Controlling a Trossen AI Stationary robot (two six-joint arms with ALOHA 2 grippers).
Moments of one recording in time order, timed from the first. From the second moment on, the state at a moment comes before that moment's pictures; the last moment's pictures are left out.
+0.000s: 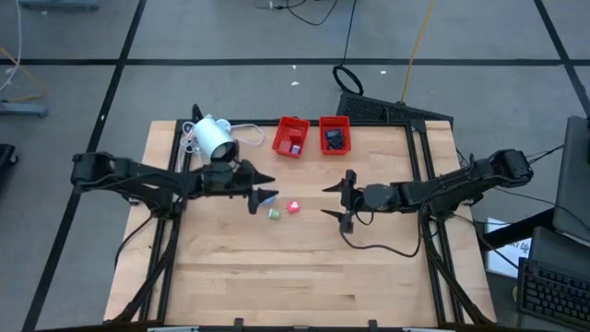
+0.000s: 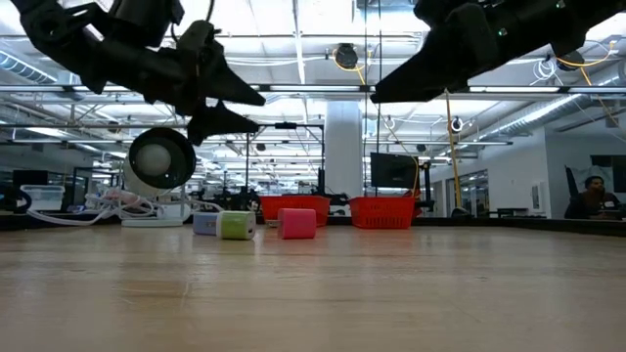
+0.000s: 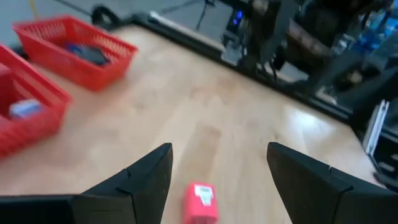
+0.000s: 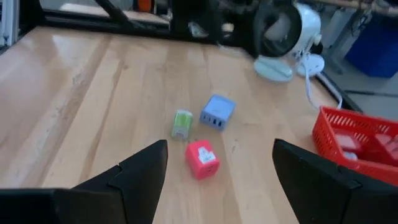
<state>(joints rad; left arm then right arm) 0.09 1.24 0.43 0.55 -0.02 -0.38 0.16 1.26 0.59 0.31 0.28 -0.03</state>
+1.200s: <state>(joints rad) -0.01 1.72 0.77 0.19 -0.36 -0.18 0.16 1.26 0.59 0.37 0.29 -0.09</state>
